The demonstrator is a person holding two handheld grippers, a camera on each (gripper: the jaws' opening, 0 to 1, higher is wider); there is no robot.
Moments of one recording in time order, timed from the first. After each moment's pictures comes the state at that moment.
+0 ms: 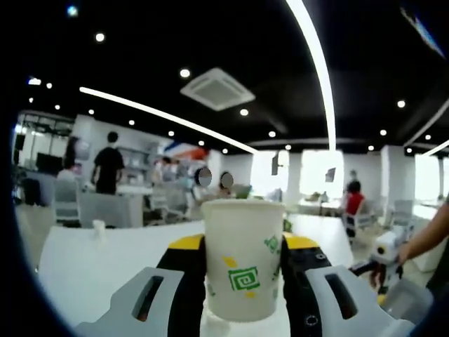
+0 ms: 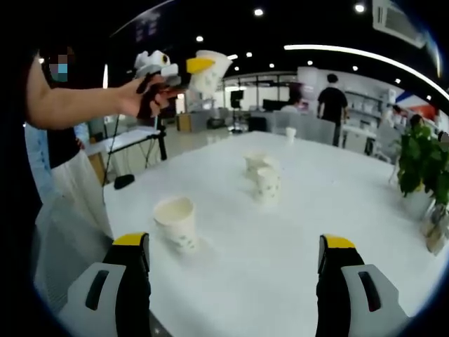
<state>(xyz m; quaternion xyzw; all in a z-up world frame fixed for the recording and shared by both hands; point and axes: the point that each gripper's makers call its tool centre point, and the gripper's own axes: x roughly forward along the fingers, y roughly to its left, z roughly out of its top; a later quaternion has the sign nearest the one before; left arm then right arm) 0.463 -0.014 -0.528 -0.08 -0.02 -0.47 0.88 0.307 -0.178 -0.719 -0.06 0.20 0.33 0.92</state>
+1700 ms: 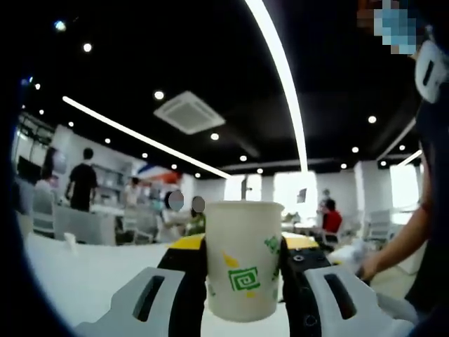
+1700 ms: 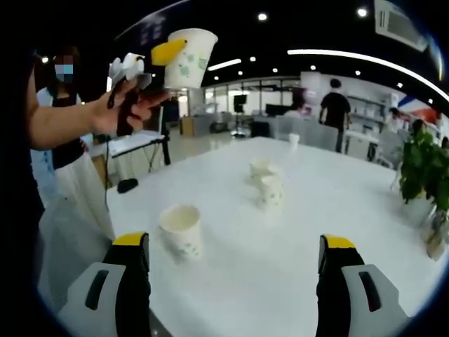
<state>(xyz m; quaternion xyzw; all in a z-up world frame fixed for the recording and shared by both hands) 0.368 -0.057 -0.506 -0.11 -0.10 -0.54 0.83 0.305 -0.172 -0.706 -0.06 0.19 0.34 0.92</state>
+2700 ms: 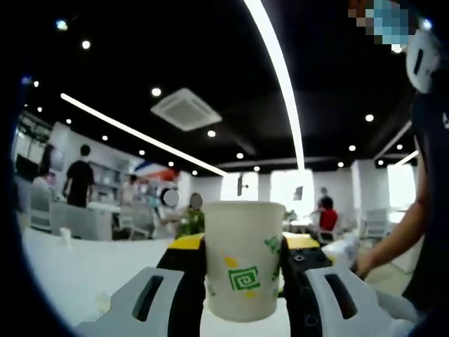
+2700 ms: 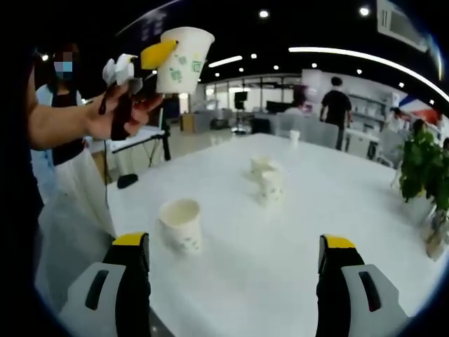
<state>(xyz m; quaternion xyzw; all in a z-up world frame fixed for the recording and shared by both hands) 0.352 -0.069 -0.528 -0.11 -0.09 -0.55 0.82 0.303 -0.175 -0.714 -0.07 0.20 0.34 0.92</state>
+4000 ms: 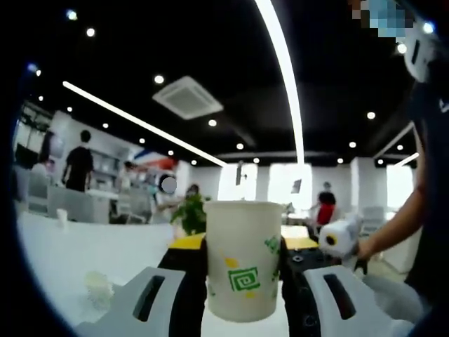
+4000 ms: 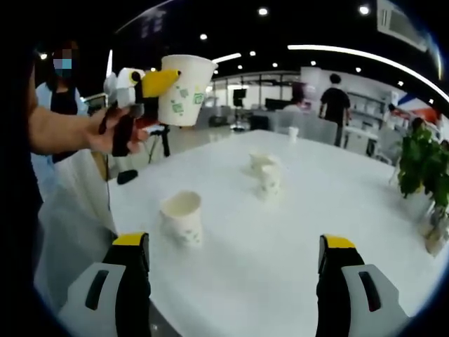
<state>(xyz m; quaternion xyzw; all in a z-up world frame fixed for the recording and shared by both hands) 0.348 -0.074 -0.576 -0.11 -0.06 -0.56 0.82 0.295 -0.176 -0.722 -0.07 0.21 0.33 0.92</state>
